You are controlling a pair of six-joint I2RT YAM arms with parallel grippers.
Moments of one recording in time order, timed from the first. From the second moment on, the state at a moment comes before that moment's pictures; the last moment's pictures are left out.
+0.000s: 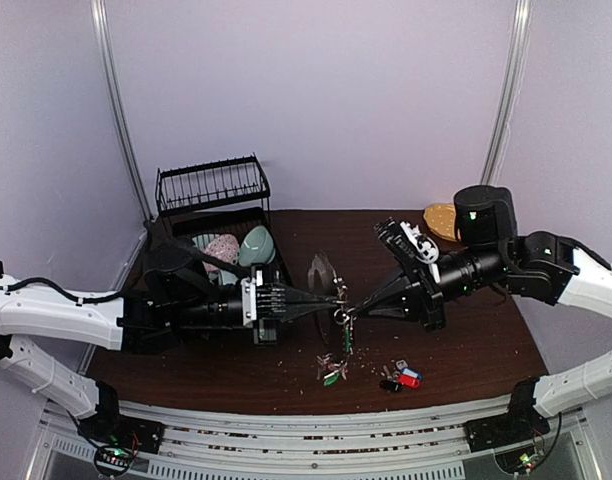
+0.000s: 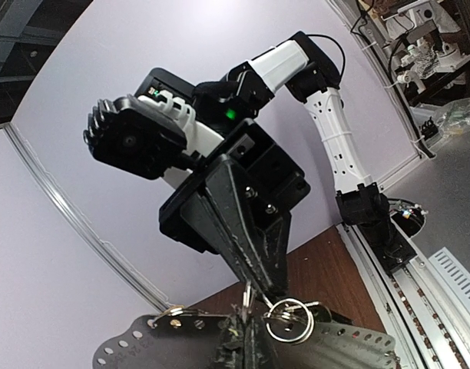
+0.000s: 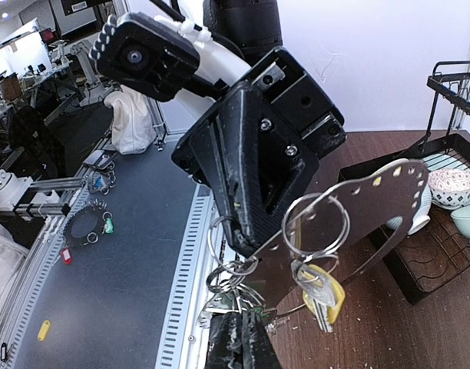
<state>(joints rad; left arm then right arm) -1.20 1.29 0.82 0.58 0.36 0.61 0.97 1.09 1.08 -0.40 -0.67 -0.14</state>
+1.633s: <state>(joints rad) -1.20 1.40 0.78 0.89 0.37 0.61 0.89 1.16 1.03 -0.17 -0.82 0.01</state>
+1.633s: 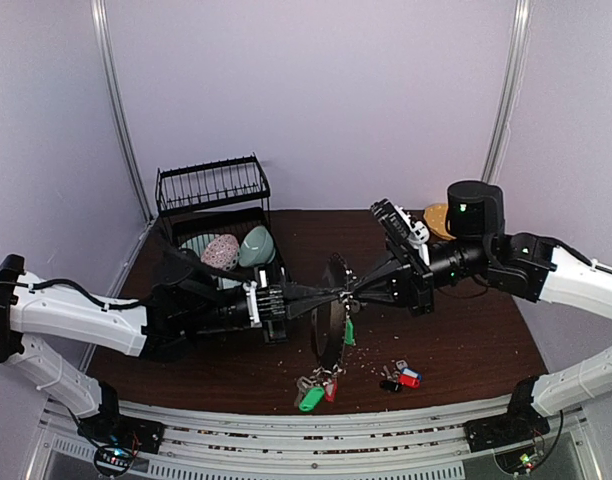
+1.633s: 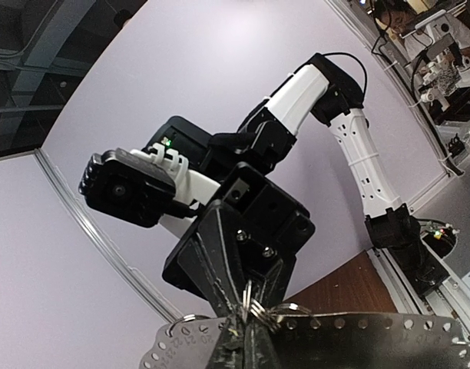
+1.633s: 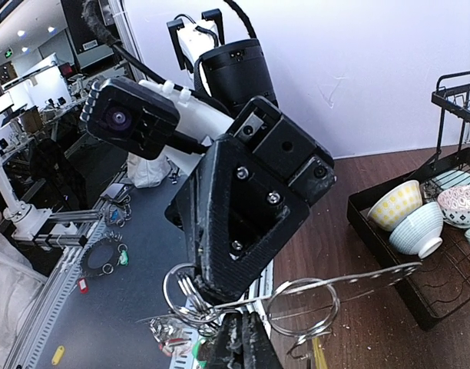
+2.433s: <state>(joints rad) -1.21 1.40 0.75 0.97 0.34 0.57 0.92 1.06 1.02 -0.15 -0.65 -0.10</state>
